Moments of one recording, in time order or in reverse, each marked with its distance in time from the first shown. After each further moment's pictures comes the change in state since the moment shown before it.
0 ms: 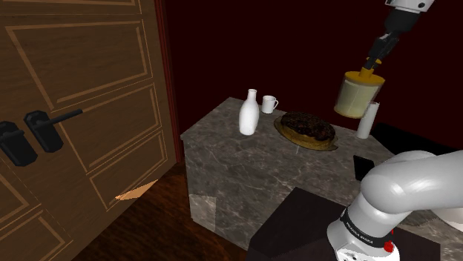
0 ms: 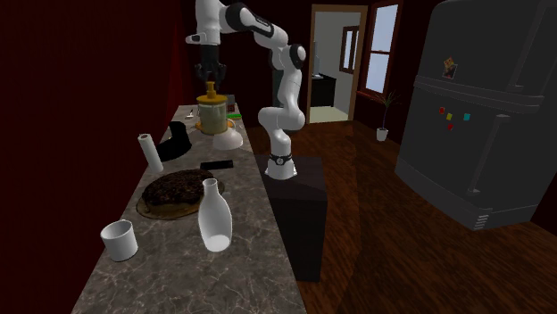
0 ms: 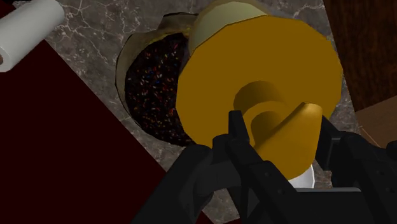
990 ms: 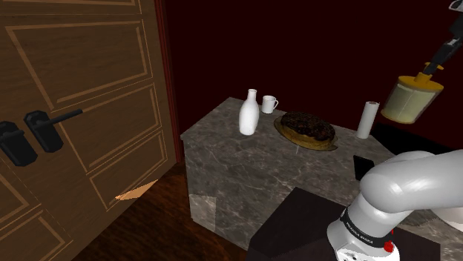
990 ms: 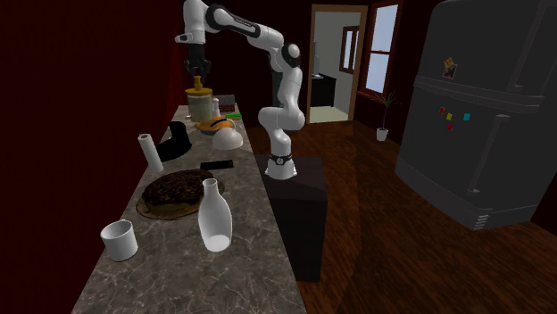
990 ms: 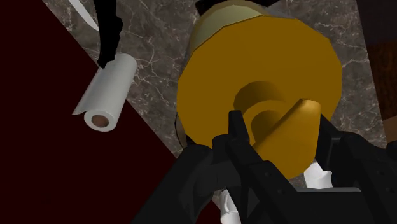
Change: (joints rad) arm -0.024 0.016 -0.316 0.176 -0.155 -0.079 -0.359
